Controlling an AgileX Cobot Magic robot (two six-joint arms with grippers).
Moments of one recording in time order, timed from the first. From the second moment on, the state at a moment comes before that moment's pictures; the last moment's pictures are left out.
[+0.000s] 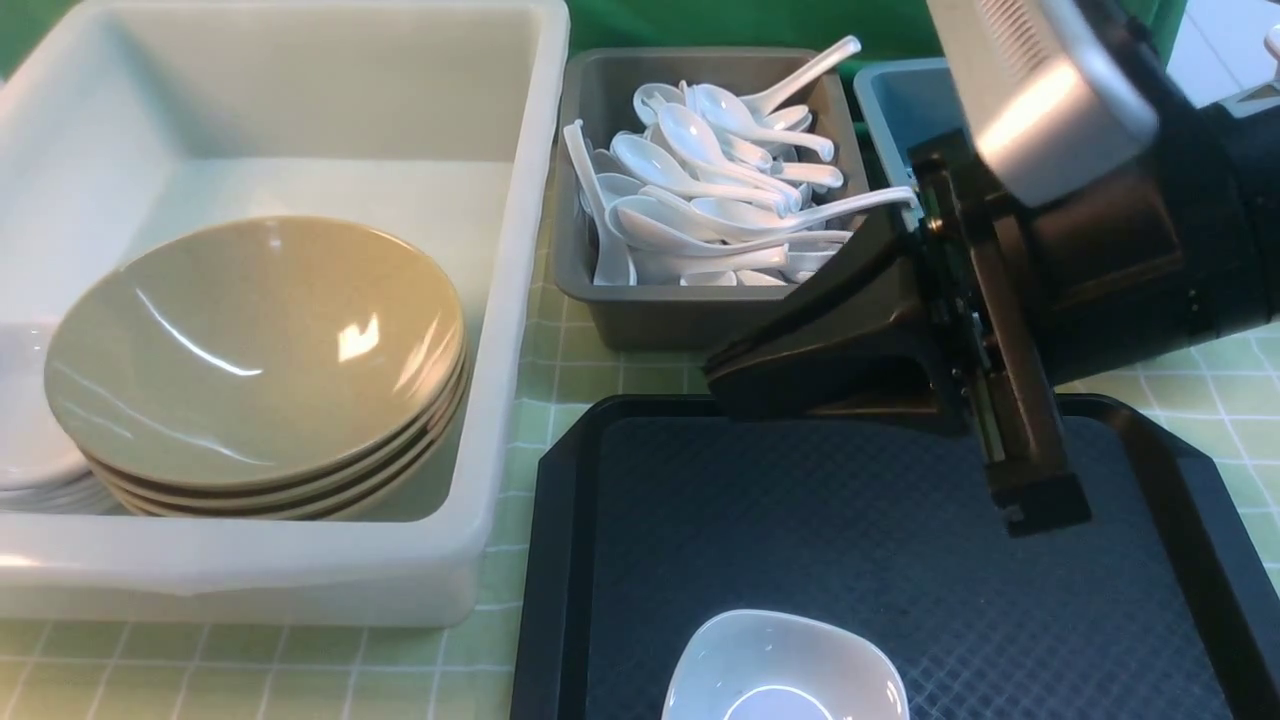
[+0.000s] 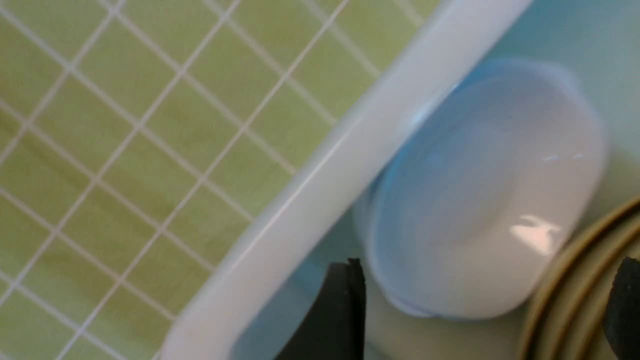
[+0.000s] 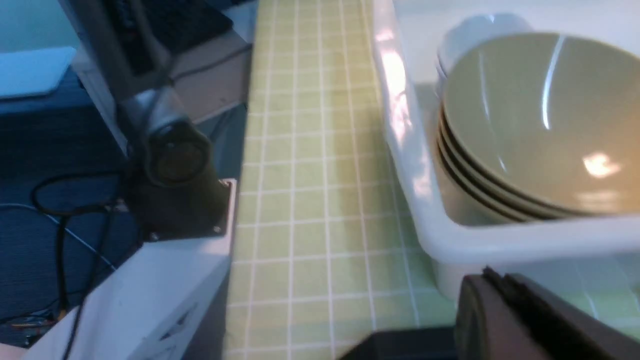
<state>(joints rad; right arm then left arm) 0.46 1.29 -1.18 0.97 0.89 -1.17 0.56 1.55 -1.49 -0.12 1.22 -0.04</state>
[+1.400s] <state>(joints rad) 0.27 0.86 -1.12 0.60 1.01 -0.68 -0.69 1.98 -1.35 -0.38 1.09 0.16</state>
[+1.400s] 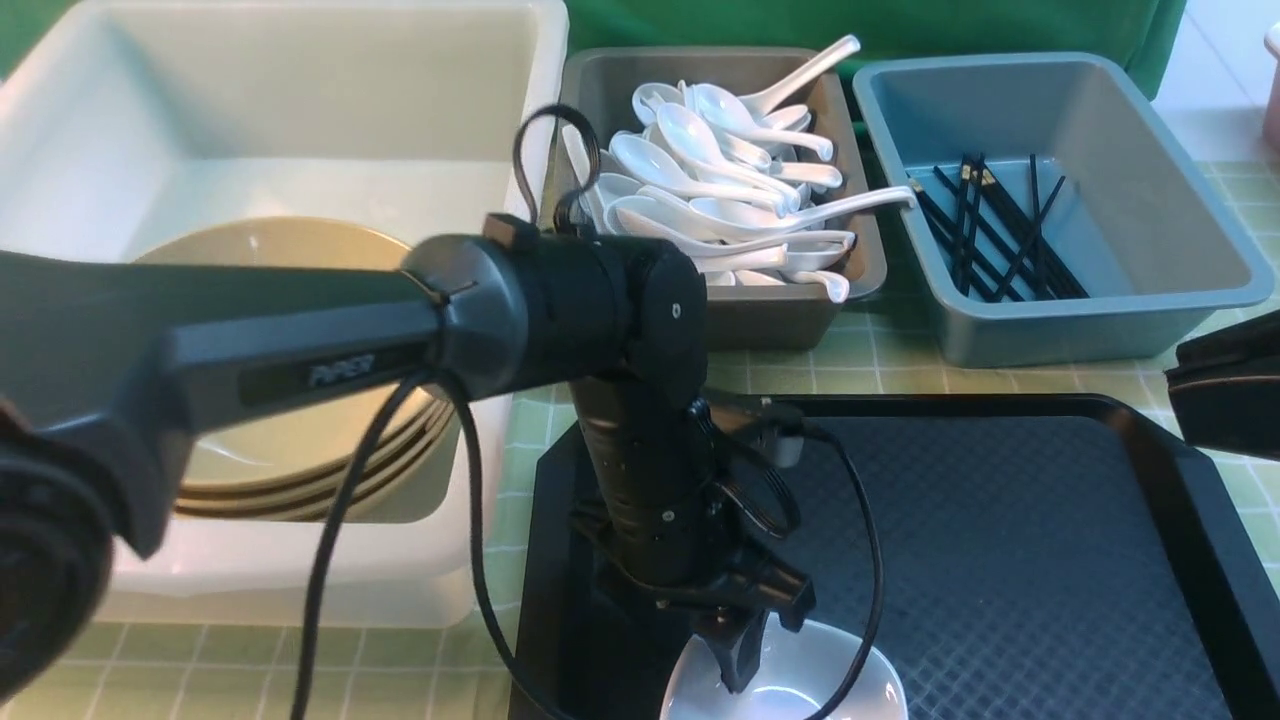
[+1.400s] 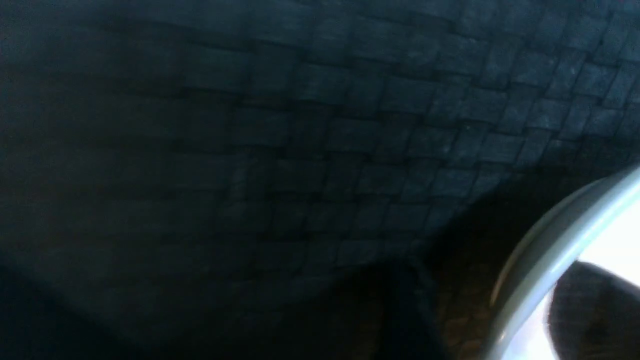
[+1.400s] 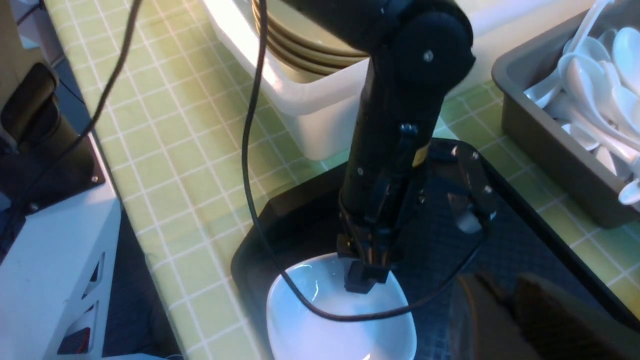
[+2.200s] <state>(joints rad) 0.27 0.92 -1.12 0.83 0.91 -0.89 -0.03 1.56 -1.36 -0.79 1.21 0.41</state>
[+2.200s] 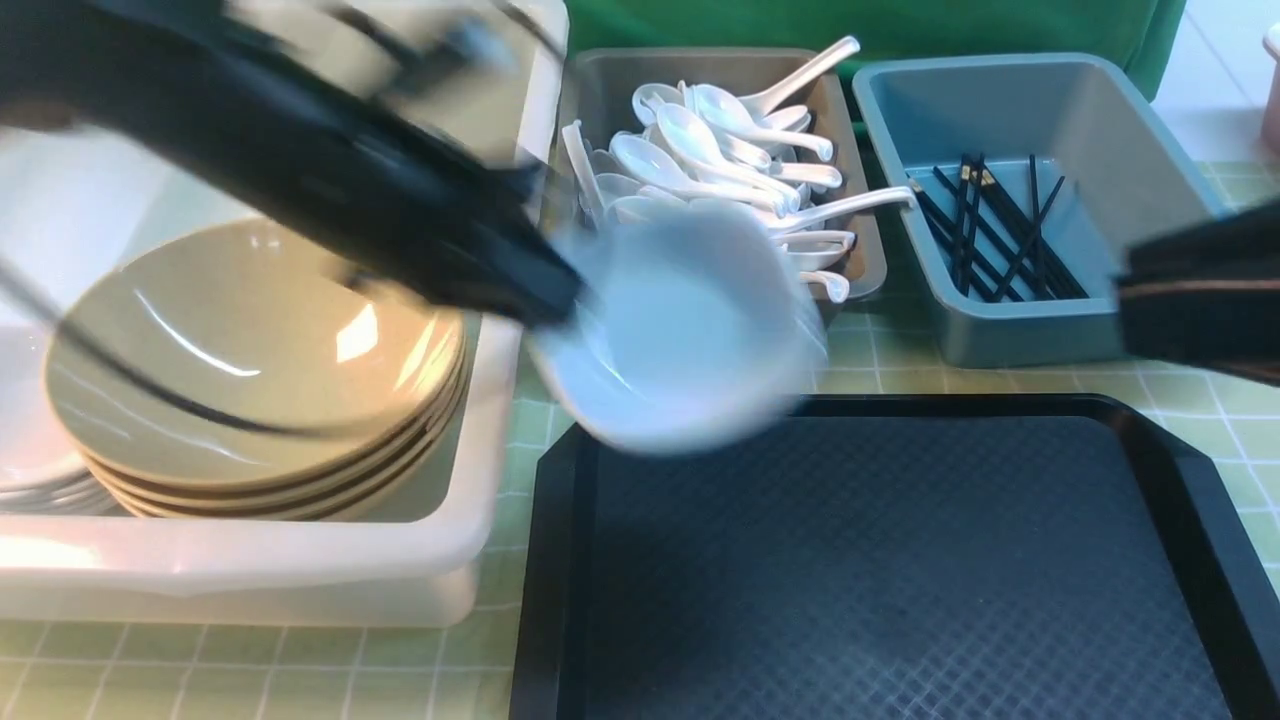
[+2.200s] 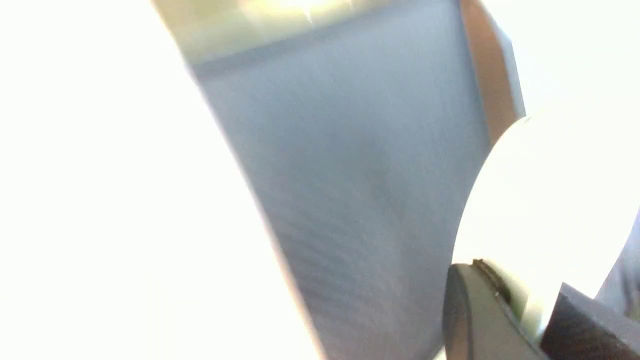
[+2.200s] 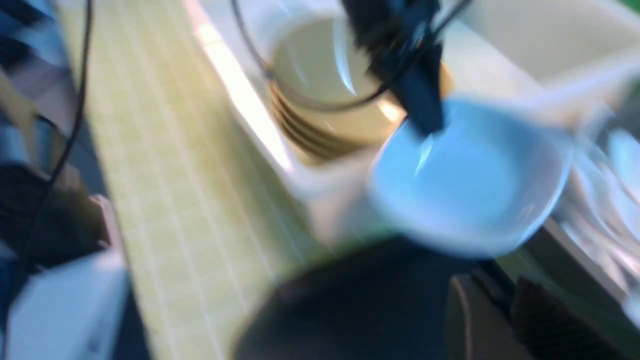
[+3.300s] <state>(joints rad) 0.45 1.21 -1.11 0.99 0.89 -1.09 0.68 1.67 -1.33 -0.35 1.07 0.11</state>
